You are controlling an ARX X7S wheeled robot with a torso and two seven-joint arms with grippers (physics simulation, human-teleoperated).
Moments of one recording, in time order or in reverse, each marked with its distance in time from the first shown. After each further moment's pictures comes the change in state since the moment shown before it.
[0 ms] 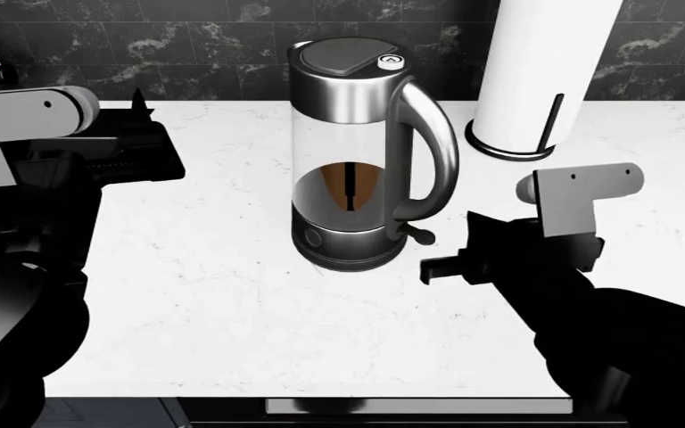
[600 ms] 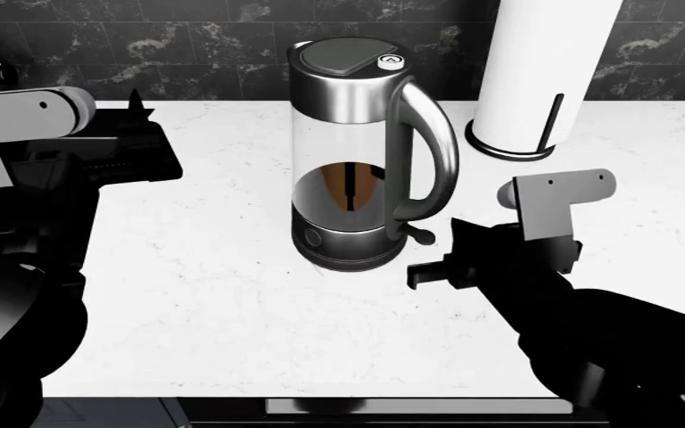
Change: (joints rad) left arm 0.006 -0.006 -0.003 -0.001 -0.009 0.010 -0.009; right arm -0.005 -0.013 -0.060 0.046 -0.042 -0.050 -0.051
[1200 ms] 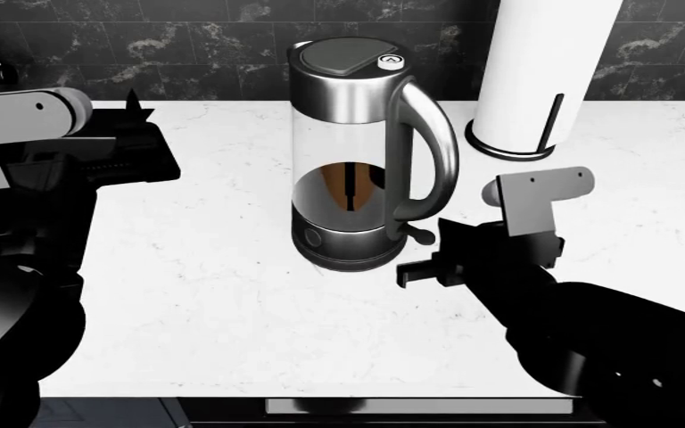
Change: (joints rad) left arm 0.006 -0.007 -0.003 0.003 -0.011 0.005 -0.010; right arm 0.024 -0.012 -0.057 0.059 -0.036 -0.037 -0.050
